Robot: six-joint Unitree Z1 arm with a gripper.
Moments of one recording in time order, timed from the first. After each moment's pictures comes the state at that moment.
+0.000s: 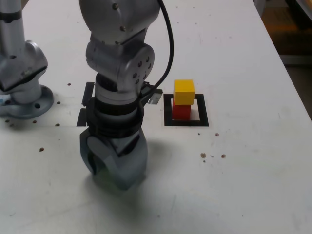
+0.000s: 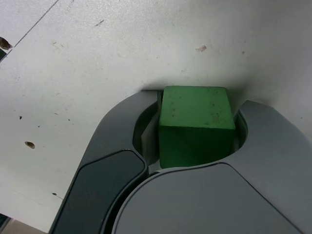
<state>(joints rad) -0.65 1.89 -1.08 0.85 -0.09 -0.05</state>
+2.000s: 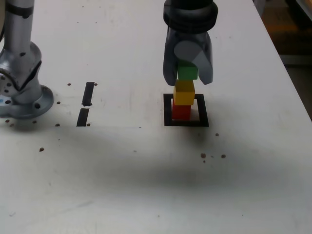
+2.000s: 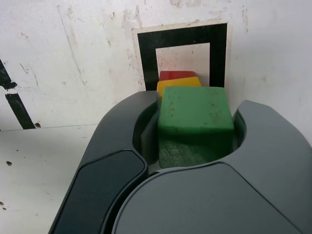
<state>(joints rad) -0.15 1.94 -1.63 1.31 0.10 -0.04</state>
